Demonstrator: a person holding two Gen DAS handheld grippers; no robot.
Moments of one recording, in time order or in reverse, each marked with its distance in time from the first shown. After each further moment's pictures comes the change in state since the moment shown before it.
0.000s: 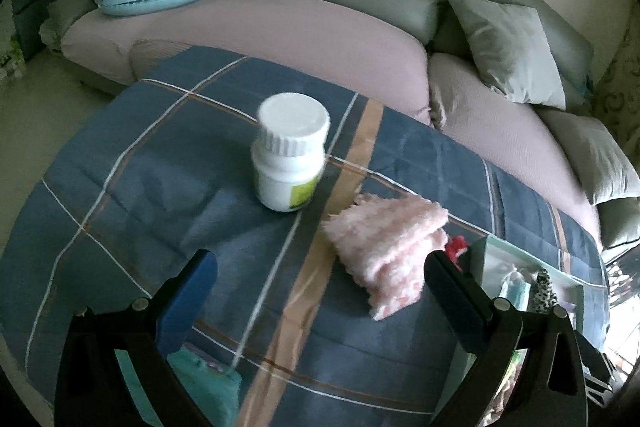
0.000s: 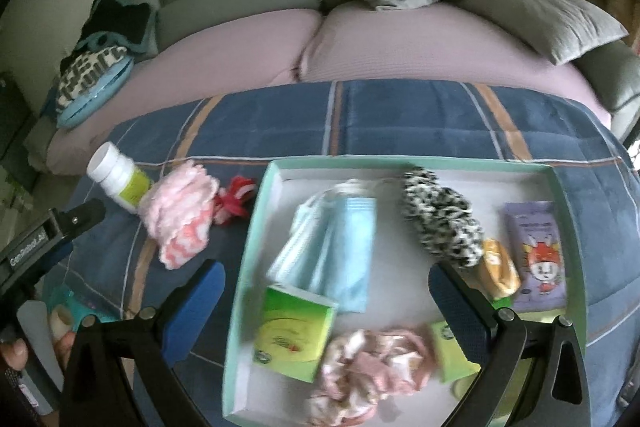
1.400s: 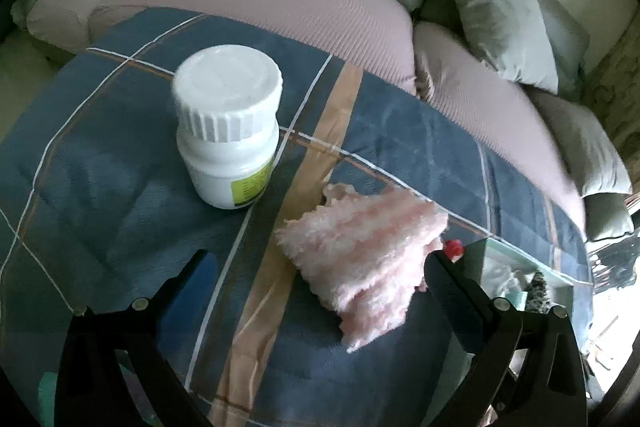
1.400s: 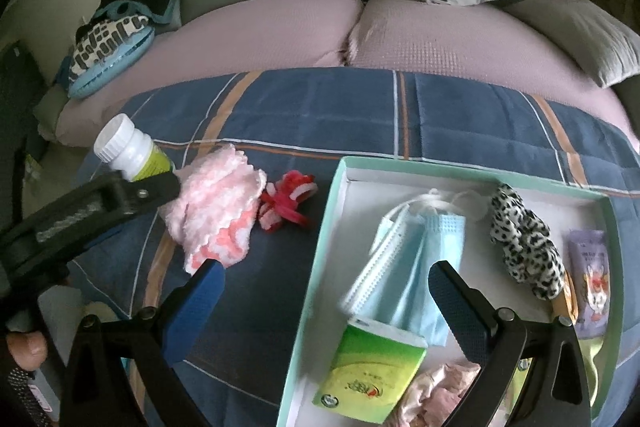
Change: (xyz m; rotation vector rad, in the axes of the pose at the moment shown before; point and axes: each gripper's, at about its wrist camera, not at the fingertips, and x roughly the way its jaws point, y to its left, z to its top) left arm 0.064 -0.019 0.014 0.001 0.139 -0.101; right arm 0.043 0.049 0.014 -0.101 0.044 0.022
